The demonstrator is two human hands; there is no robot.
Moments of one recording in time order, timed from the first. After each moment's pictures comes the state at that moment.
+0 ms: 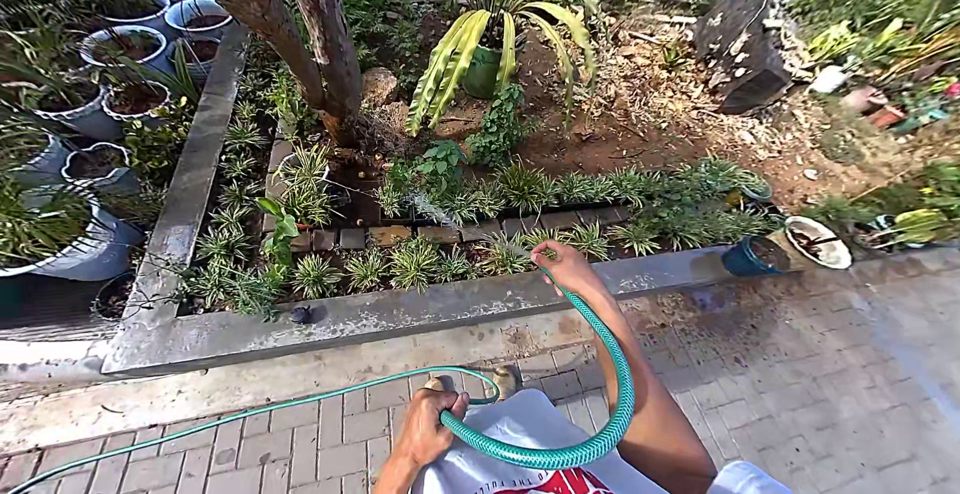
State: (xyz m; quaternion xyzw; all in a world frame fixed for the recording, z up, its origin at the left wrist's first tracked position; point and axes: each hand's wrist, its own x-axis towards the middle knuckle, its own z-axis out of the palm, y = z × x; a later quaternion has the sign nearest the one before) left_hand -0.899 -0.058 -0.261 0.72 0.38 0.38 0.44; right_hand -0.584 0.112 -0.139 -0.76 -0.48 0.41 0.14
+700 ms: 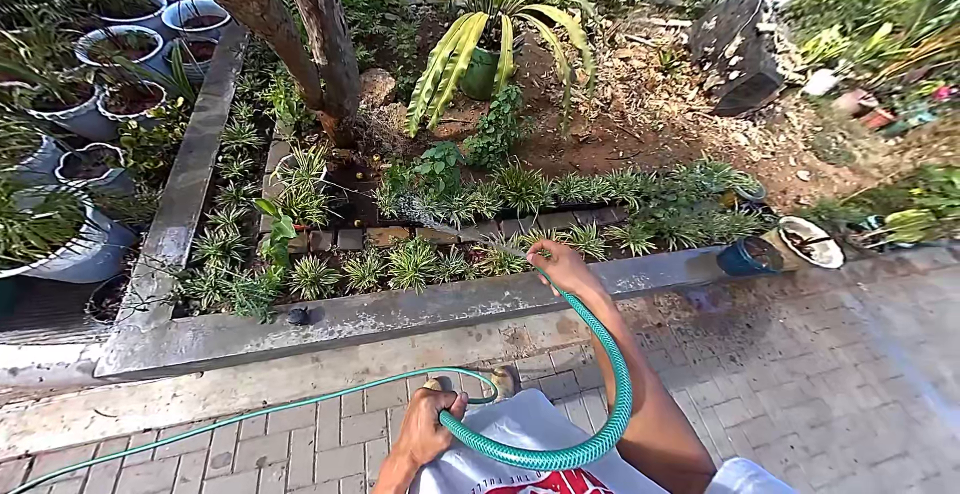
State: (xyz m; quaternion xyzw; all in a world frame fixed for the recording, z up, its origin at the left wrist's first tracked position) left_hand -0.899 -0.057 -0.264 0.72 0.37 0.38 0.45; right_hand -0.587 0.111 -0.136 -0.76 -0.49 0.40 0.13
